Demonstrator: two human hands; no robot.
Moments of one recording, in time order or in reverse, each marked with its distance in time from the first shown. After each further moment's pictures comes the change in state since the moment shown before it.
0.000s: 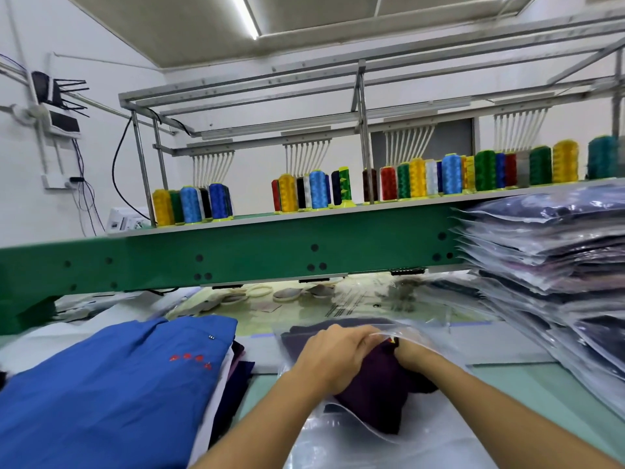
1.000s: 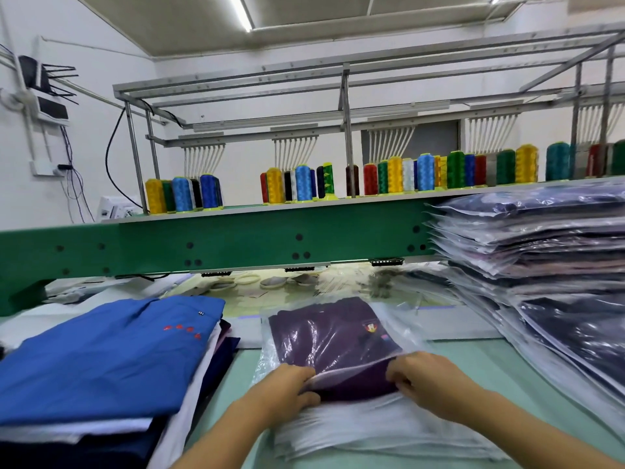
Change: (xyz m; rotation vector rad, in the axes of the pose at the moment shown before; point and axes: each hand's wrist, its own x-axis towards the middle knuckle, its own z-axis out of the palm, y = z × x) left_hand -0.081 -0.033 0.044 -0.038 -0.274 -0.092; right_hand -0.150 0.035 -0.031 -0.084 0.058 -0.380
